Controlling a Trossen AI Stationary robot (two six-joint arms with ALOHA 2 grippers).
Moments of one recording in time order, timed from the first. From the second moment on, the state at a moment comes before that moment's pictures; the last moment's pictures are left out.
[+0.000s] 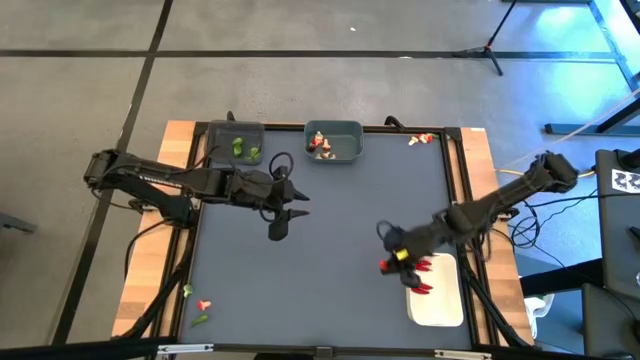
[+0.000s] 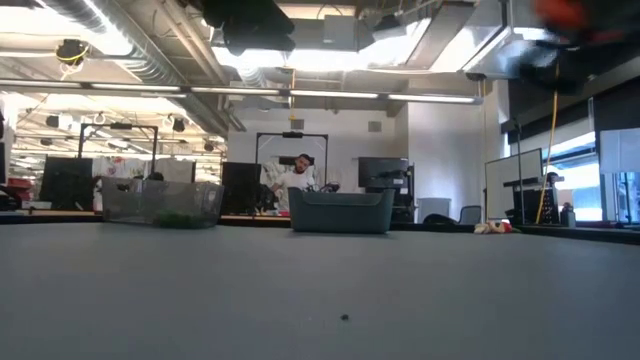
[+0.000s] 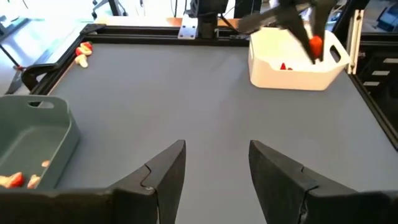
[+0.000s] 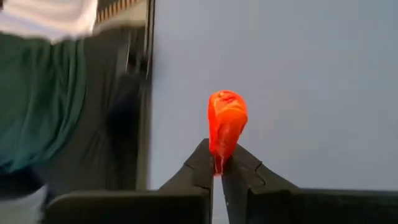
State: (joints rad) left arm -0.08 1.27 0.96 -0.20 -0.15 -0.07; right arm 0.46 1.20 0.82 -0.35 -0.13 0.68
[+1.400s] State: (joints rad) left arm -0.06 1.27 0.96 -0.18 -0.15 0.10; right arm 0.95 1.26 0.82 -0.82 0.01 1.58
